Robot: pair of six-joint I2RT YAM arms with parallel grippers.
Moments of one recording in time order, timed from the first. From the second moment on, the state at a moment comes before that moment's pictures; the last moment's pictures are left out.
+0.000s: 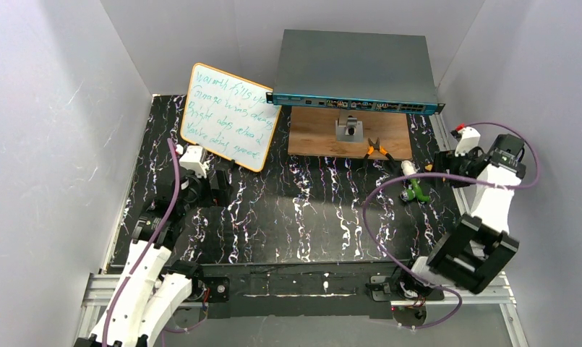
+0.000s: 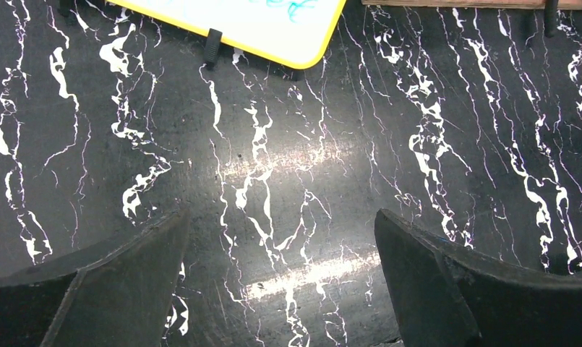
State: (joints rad) left arm -0.23 0.68 0.74 -0.61 0.10 -0.17; right arm -0.57 1.28 1.07 -0.85 -0.59 -0.61
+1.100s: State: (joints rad) left arm -0.25 0.71 0.74 -0.61 0.09 -0.16; right arm -0.49 1.97 1.43 -0.70 -0.44 -0.75
